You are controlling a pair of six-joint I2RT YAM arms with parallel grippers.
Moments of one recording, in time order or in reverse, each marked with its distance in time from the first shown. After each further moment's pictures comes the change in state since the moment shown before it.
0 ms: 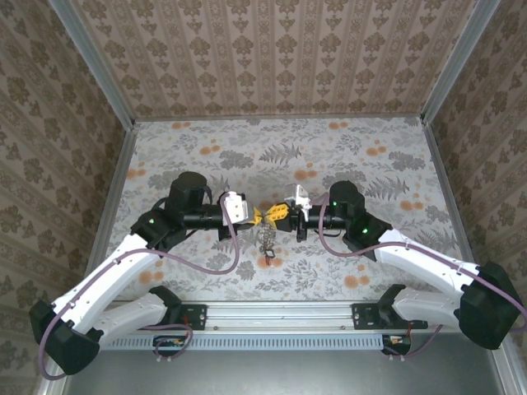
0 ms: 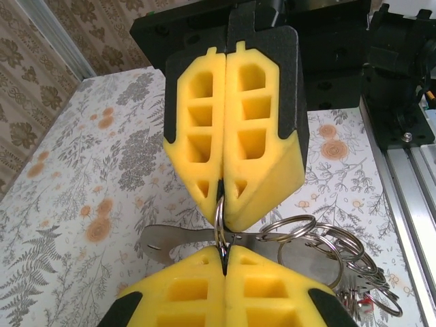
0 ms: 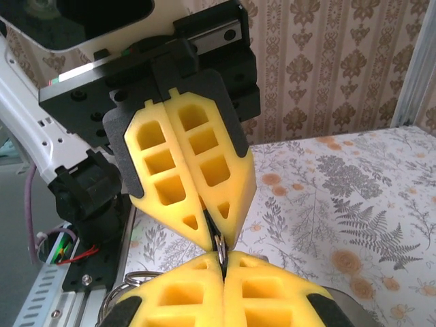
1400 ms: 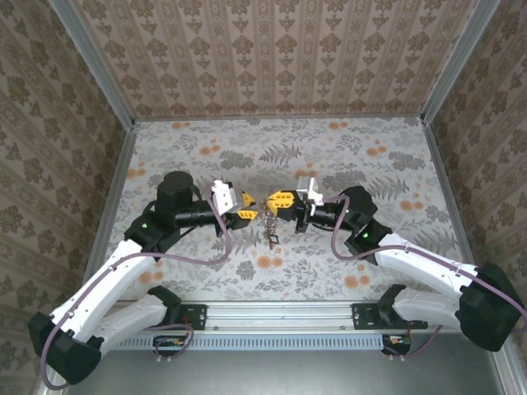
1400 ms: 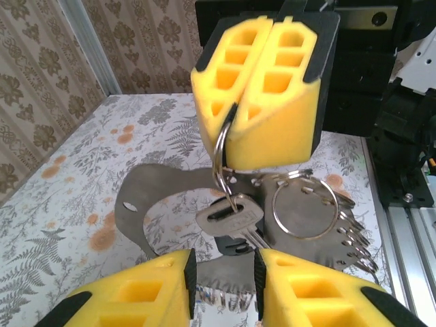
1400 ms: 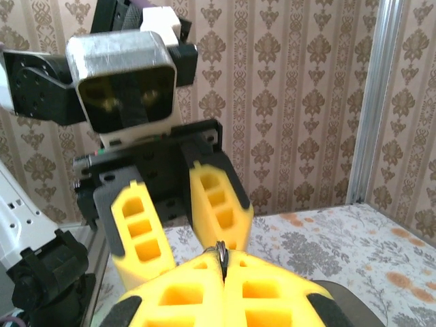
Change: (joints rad) left arm 0.073 -0.054 -0.034 0.129 0.071 -0.214; right arm 0.001 -0.020 -0.062 0.309 0.092 0.082
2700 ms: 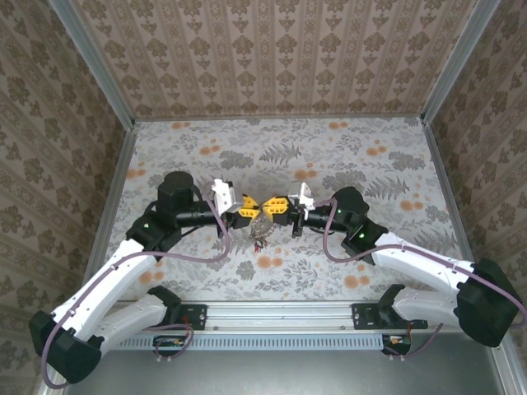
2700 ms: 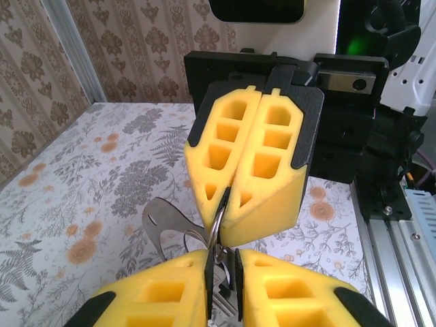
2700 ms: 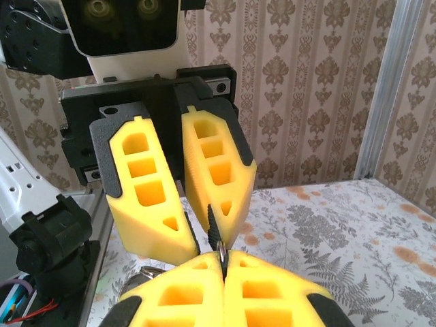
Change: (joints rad) left arm 0.000 0.012 -0.024 0.056 0.051 -0.049; right arm 0.032 0.041 0.011 -0.060 0.014 -0.053
